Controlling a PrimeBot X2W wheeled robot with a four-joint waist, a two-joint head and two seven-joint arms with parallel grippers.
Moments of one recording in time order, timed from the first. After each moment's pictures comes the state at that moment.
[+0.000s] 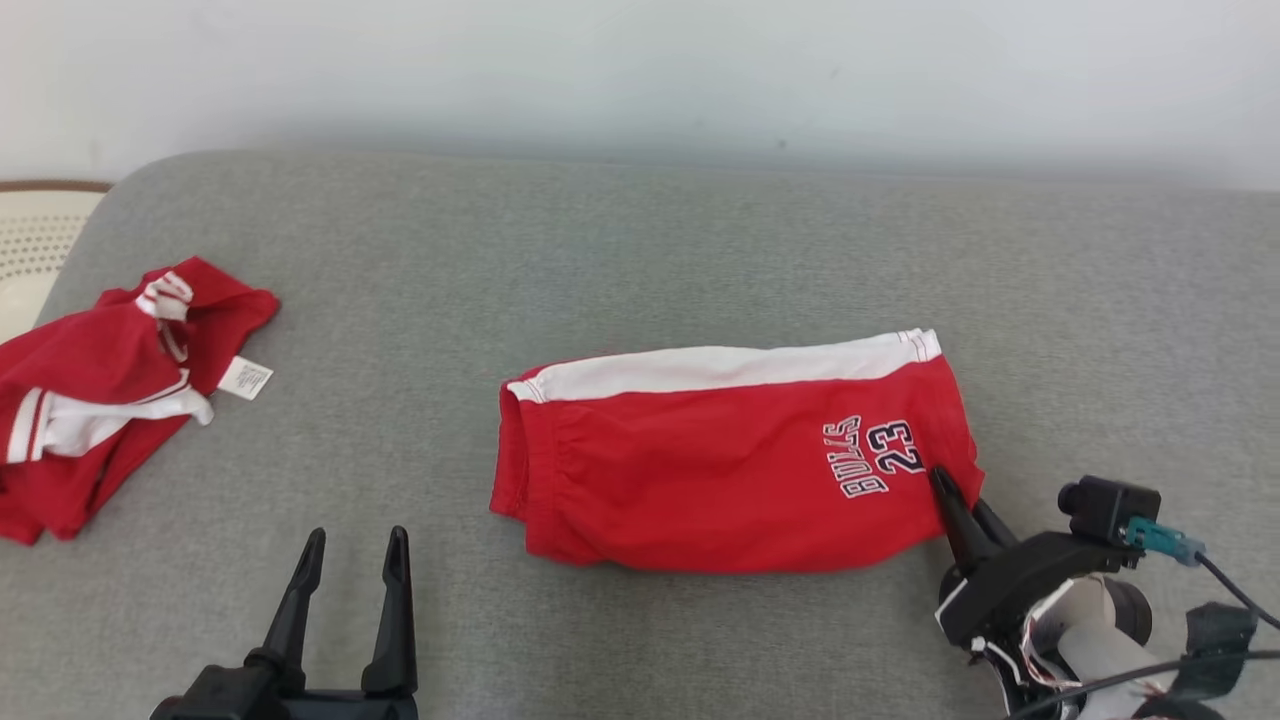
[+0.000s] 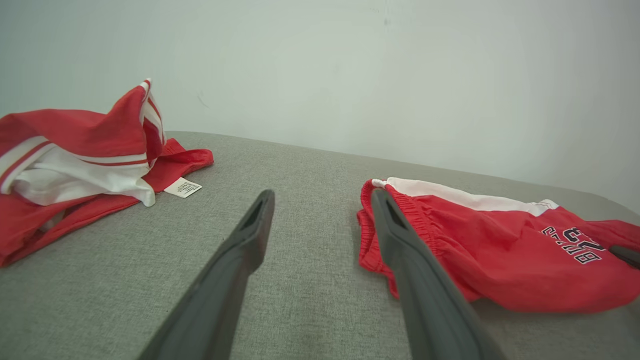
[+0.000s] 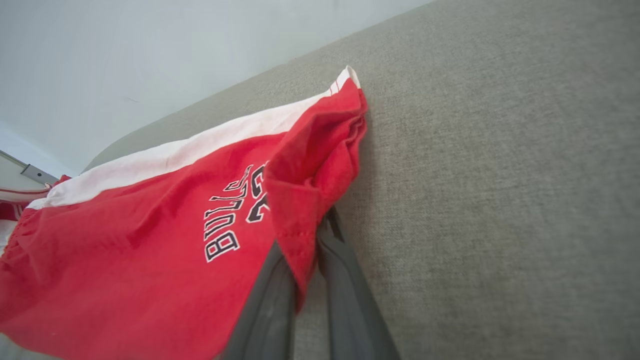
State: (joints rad) left arm -0.08 0.05 -0.08 -0.01 -0.18 0.04 -0.26; right arm -0.50 -0.35 0.70 0.68 0.95 0.13 -0.23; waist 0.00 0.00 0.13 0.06
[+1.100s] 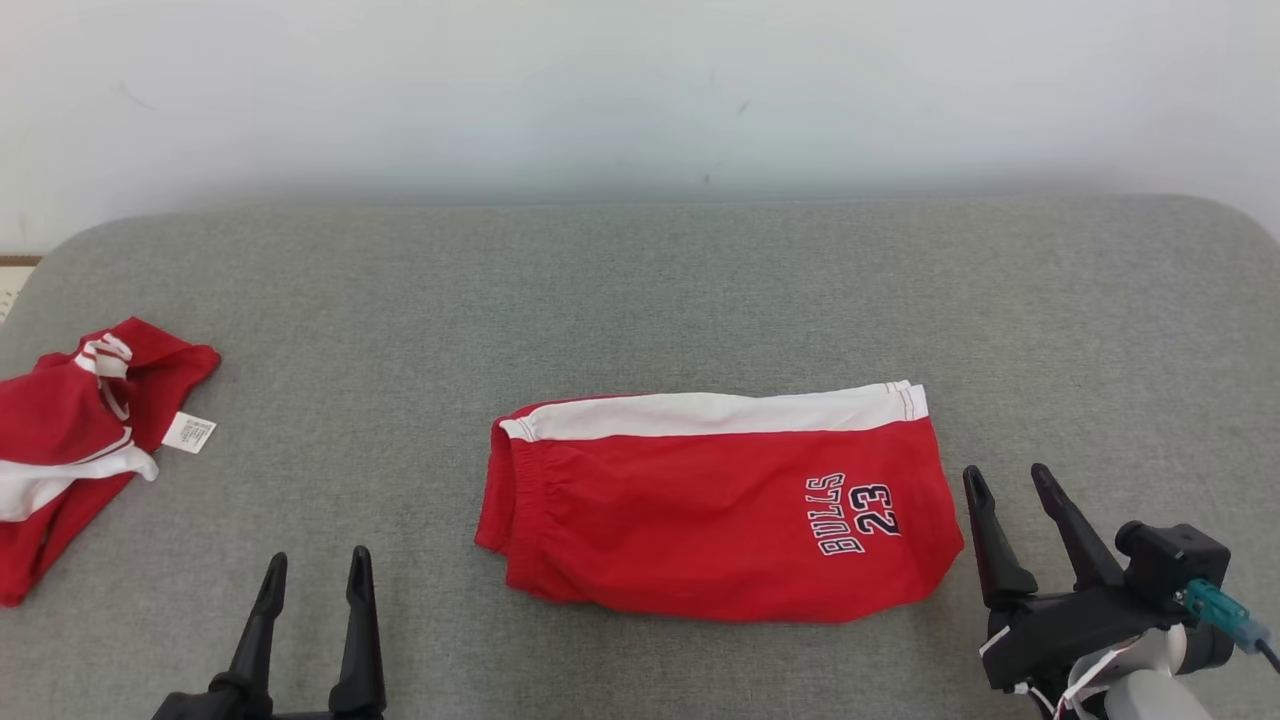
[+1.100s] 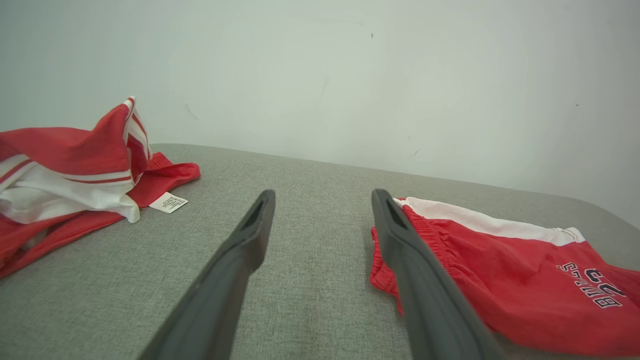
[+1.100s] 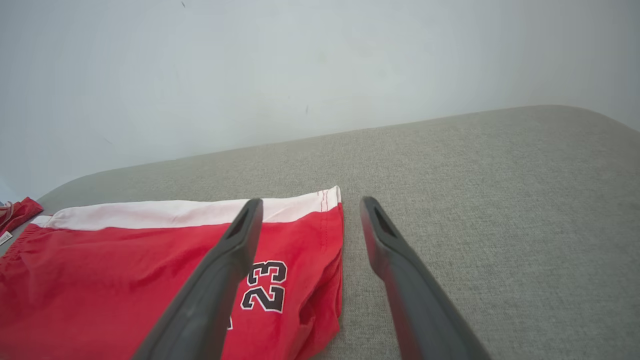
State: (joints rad) left arm -0.04 0.05 -0.04 -0.03 -0.18 0.05 -0.26; right arm -0.24 -0.30 0.34 0.36 0.49 0.13 -0.24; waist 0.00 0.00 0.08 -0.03
